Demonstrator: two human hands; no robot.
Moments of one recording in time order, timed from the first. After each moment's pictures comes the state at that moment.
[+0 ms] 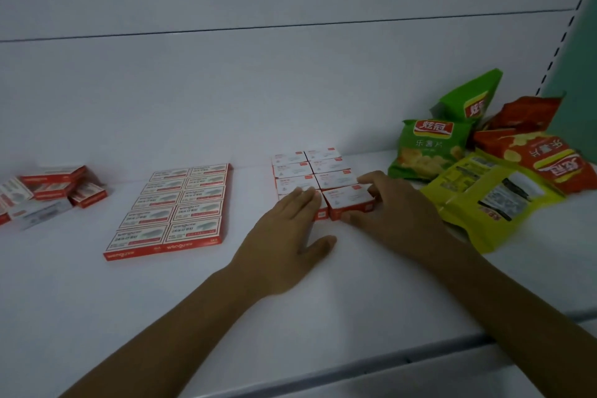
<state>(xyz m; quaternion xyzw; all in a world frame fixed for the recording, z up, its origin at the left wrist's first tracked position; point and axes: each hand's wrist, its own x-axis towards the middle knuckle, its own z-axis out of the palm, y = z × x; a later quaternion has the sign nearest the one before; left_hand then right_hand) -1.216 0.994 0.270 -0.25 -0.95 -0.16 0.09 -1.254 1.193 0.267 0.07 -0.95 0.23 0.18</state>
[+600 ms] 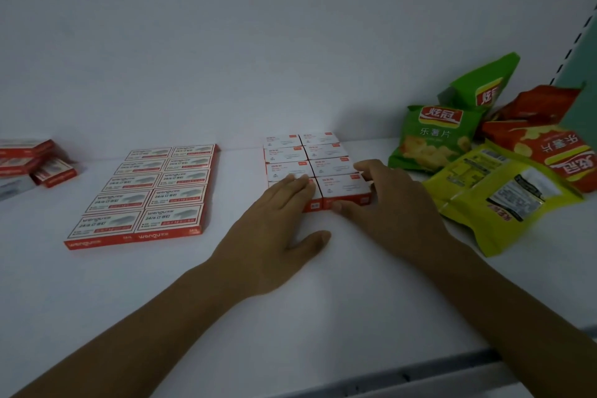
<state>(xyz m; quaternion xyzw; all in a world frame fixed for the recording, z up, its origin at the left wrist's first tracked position) -1.222 0.991 0.258 -0.25 -0.94 -0.21 0.09 -1.256 1.188 0.261 0.08 -0.96 0.20 0.19</state>
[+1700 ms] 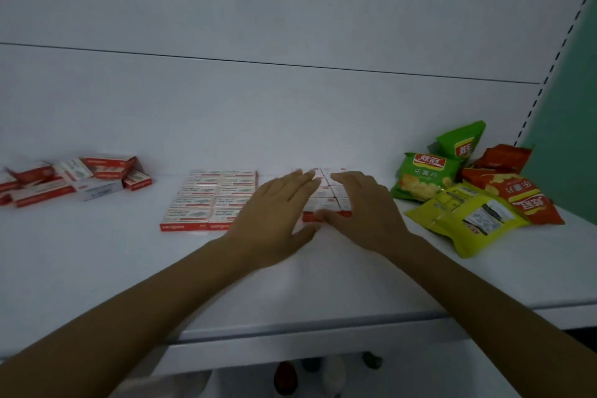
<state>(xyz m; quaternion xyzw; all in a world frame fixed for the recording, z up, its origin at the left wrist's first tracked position) -1.194 0.952 0.292 -0.28 -0.92 -0.09 0.26 -1.221 1.139 0.299 0.18 -0.94 0.14 0.24</state>
